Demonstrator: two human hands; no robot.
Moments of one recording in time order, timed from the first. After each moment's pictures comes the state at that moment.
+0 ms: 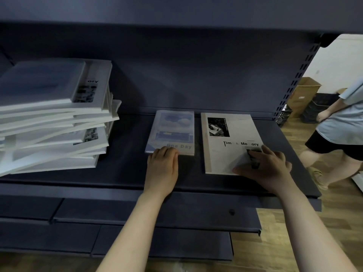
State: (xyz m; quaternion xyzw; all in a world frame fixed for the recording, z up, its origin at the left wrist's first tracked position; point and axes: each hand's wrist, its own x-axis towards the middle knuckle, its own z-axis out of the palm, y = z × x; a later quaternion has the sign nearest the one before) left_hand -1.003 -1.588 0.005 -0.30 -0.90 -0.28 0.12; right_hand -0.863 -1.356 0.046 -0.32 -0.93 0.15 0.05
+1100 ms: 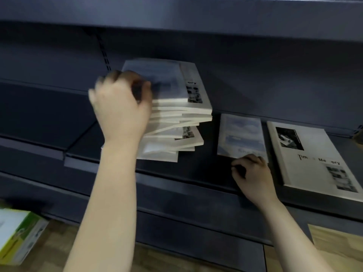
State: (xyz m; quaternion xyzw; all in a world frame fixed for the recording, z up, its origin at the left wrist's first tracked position) left_hand -1.084 -1.797 0.175 -0.11 -0.86 -0.27 0.41; right_hand -0.970 -1.534 0.012 -0.14 -0.95 0.19 0.19
